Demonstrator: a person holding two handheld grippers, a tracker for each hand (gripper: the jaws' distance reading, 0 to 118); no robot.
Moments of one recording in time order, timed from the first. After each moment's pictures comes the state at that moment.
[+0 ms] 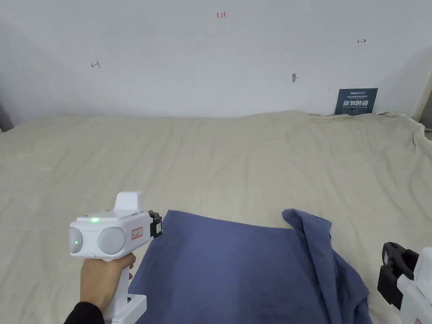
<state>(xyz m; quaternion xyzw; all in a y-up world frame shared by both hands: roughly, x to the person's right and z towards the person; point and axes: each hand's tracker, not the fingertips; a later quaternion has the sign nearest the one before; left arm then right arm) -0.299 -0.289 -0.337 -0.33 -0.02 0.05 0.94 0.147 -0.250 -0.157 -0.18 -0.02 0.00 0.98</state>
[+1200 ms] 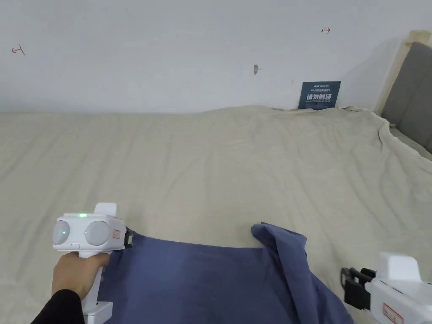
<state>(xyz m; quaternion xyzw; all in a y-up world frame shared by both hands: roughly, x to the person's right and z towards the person) -0.287 -0.380 -0.497 -0.44 -0.01 0.01 0.90 0.199 -0.343 -0.309 -0.37 -0.03 -0.05 0.93</state>
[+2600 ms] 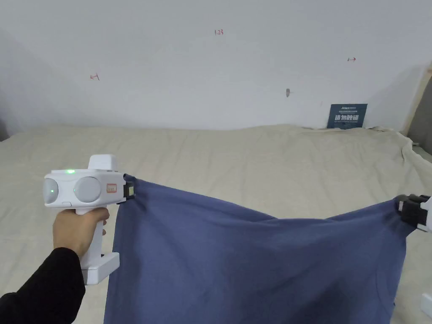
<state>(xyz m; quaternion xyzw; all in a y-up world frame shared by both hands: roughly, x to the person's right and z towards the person) -0.360 -0.195 -0.358 -0.31 0.03 0.04 0.95 0.239 -0.189 -0.269 -0.25 0.00 -0.05 0.97</state>
